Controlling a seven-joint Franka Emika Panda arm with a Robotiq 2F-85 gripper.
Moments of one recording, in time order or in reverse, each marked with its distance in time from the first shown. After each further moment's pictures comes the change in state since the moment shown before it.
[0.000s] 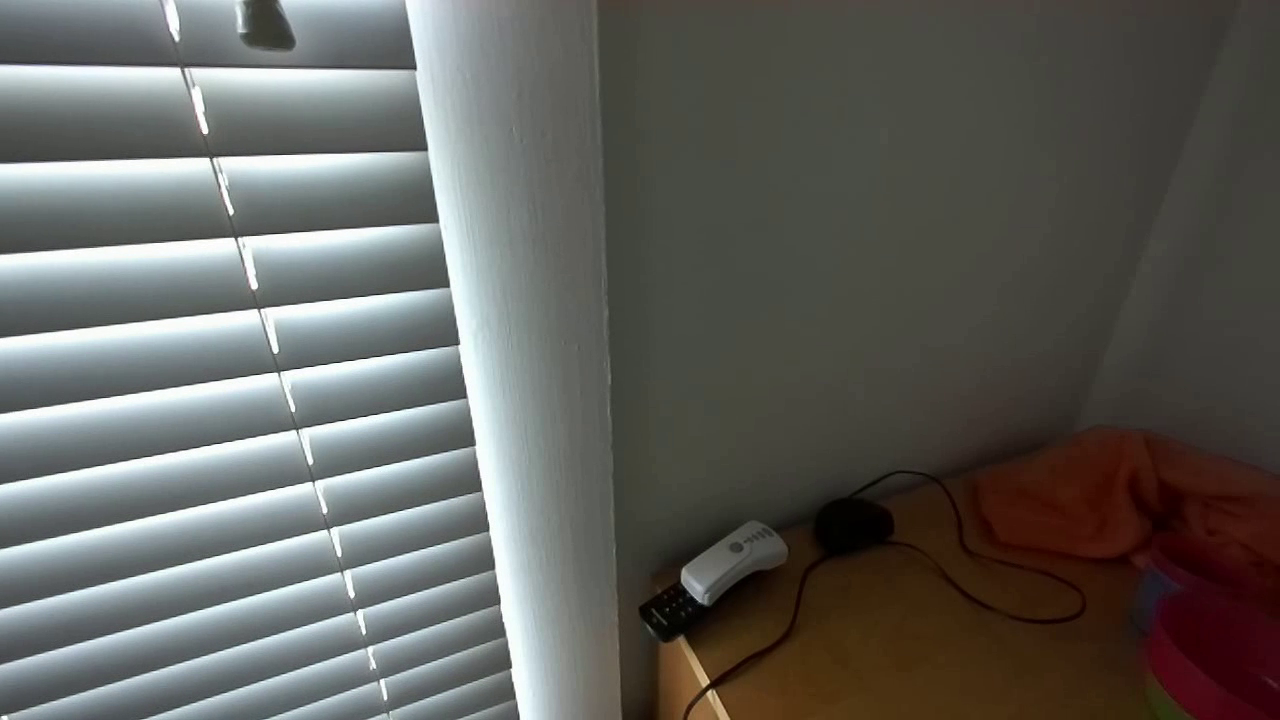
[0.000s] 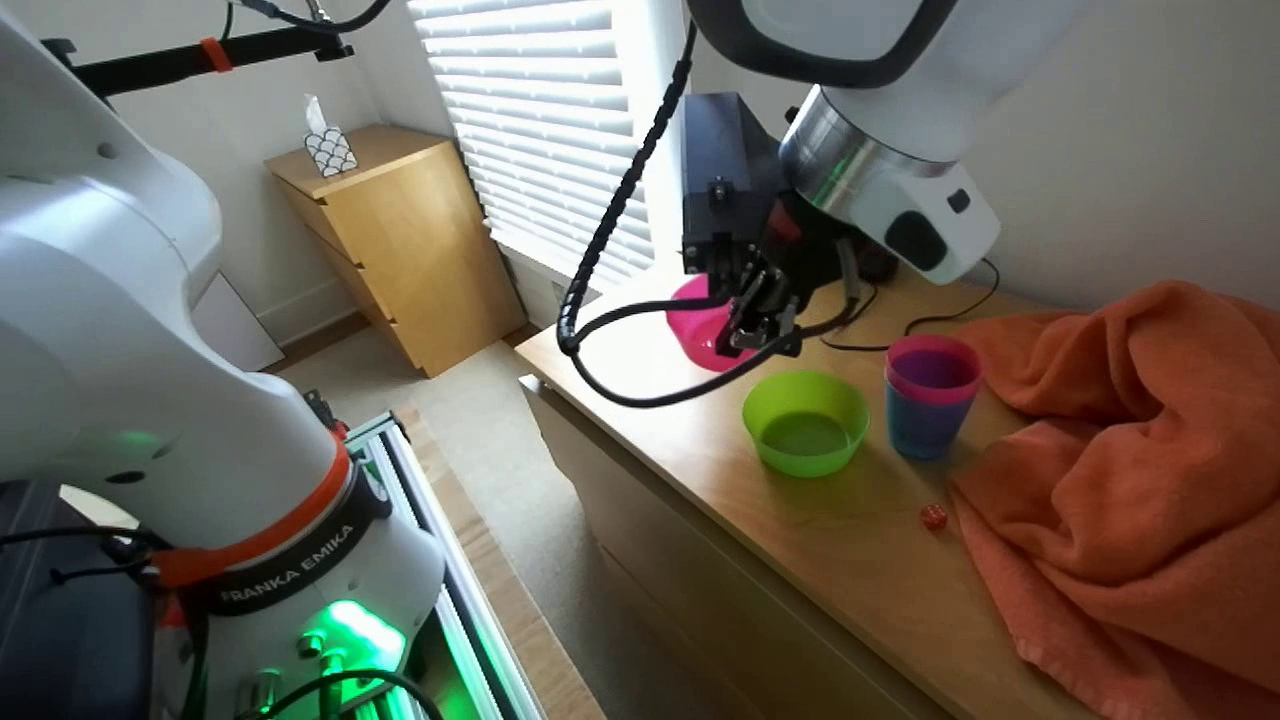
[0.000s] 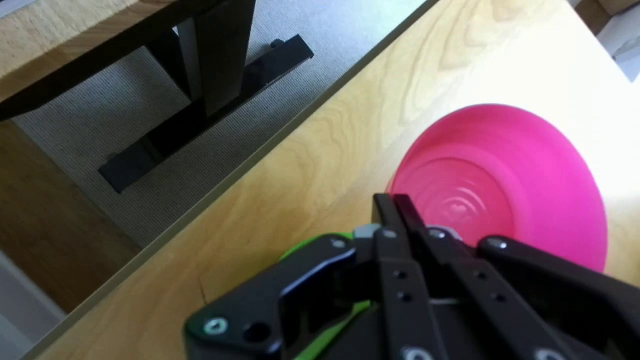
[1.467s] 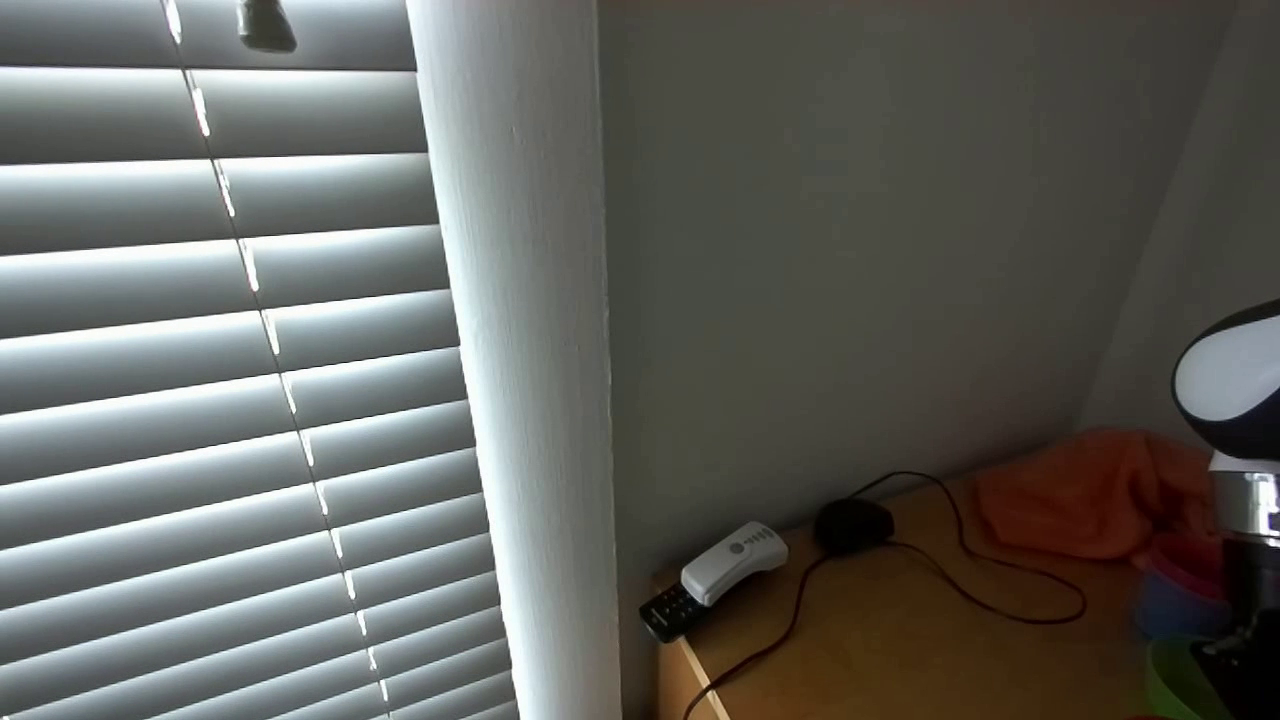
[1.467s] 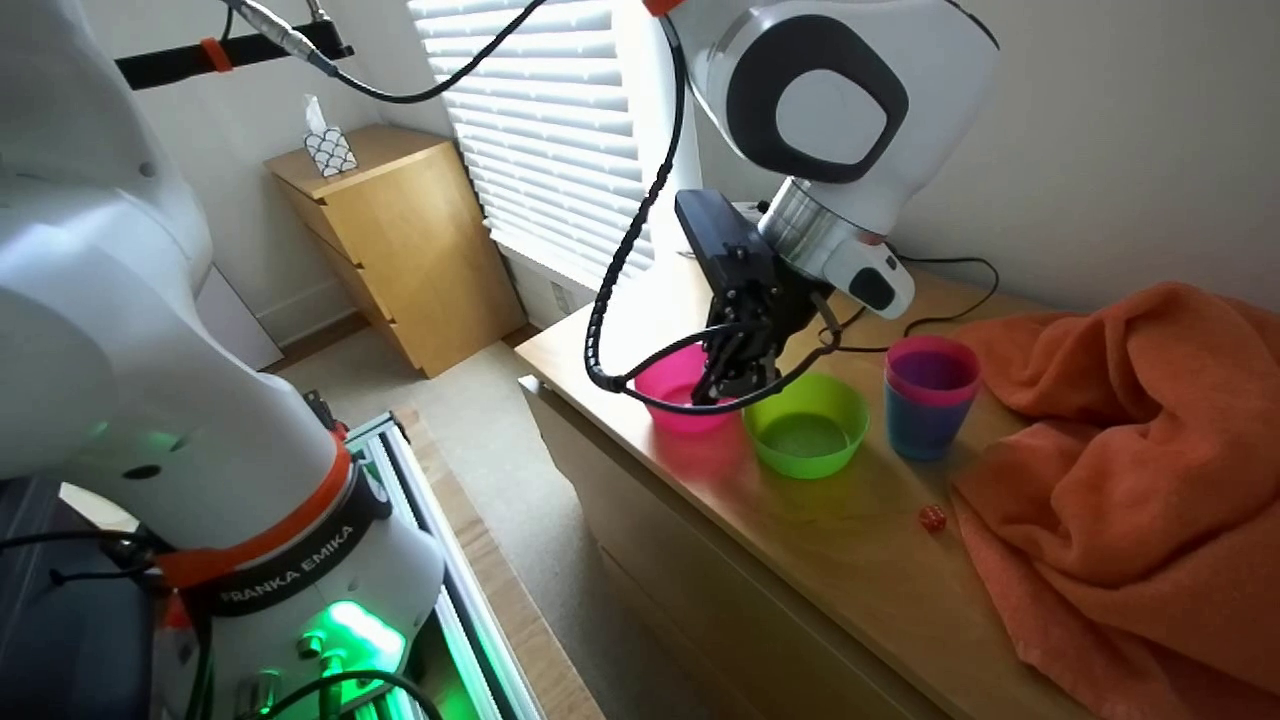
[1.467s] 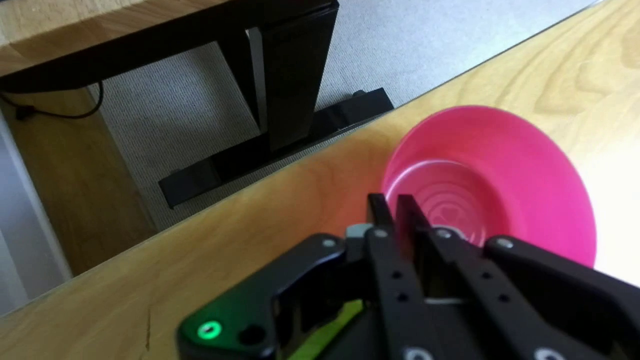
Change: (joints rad) arm 0.097 0.254 0.079 0.081 -0.131 0.038 0.022
